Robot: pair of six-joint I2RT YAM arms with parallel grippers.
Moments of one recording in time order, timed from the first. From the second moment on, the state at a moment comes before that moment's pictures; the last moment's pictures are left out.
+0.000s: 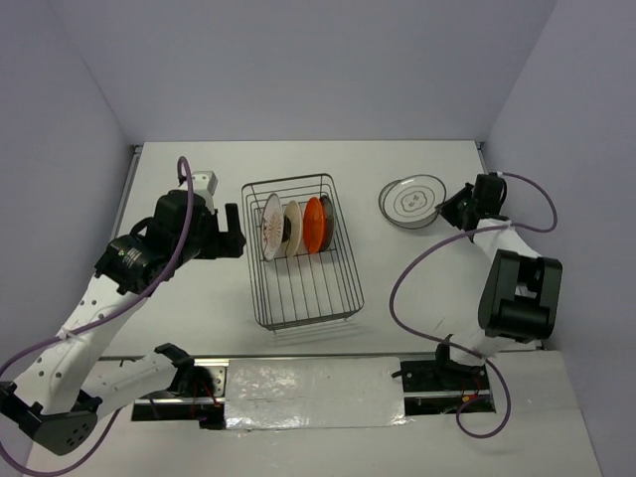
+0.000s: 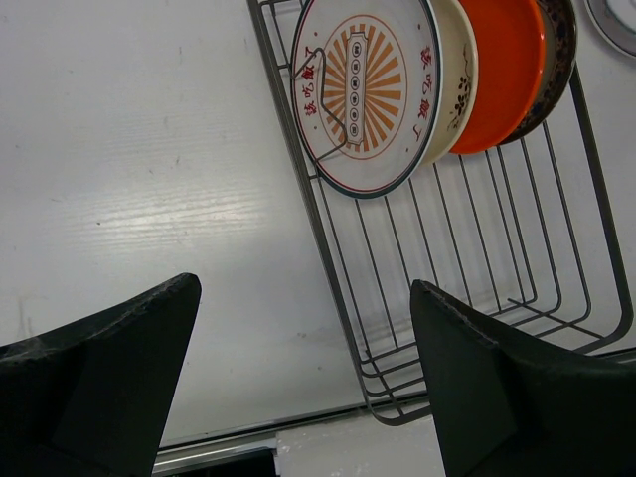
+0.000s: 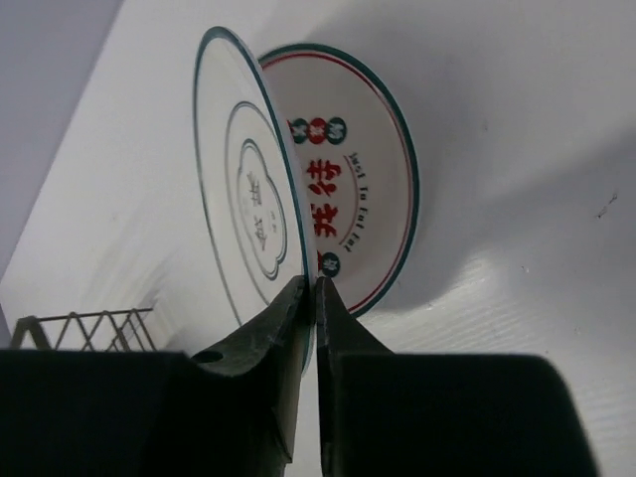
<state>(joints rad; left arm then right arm) -0.51 0.97 1.23 -0.94 -0.22 -0.42 -0.24 1.48 0.90 -0.03 -0.18 0.71</state>
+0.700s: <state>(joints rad) -0.51 1.09 1.26 -1.09 -0.53 -0.67 0.56 1.41 1.55 -0.65 0.32 0.62</state>
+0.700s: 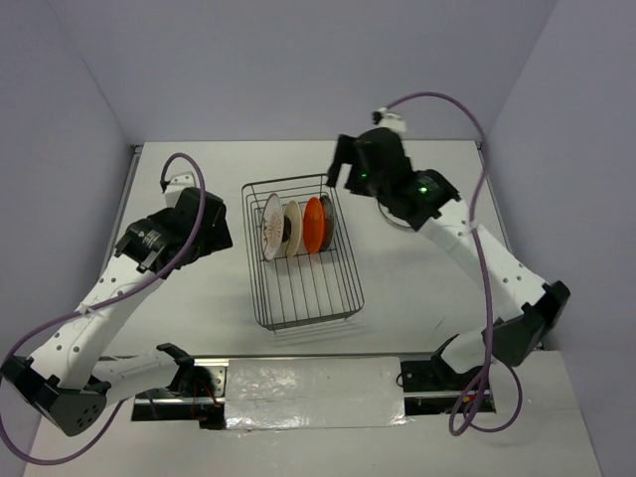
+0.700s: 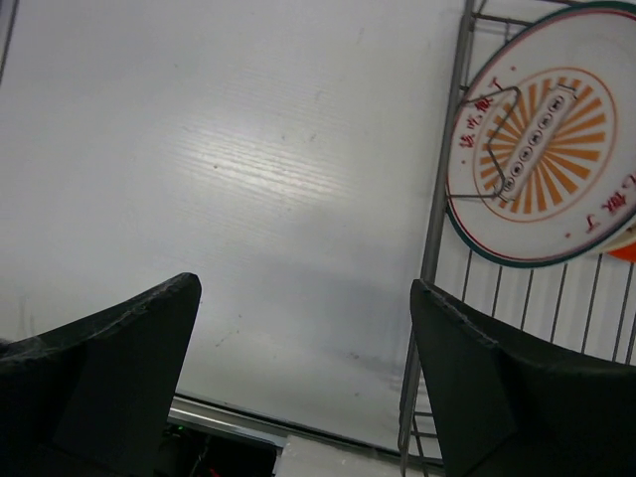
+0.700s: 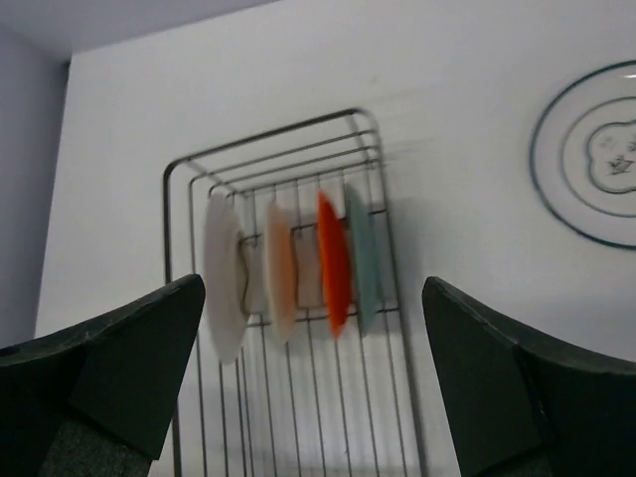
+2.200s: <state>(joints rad) -0.48 0.97 1.22 -1.06 -0.58 -0.55 0.82 1.70 2.11 -1.10 0.65 0.82</state>
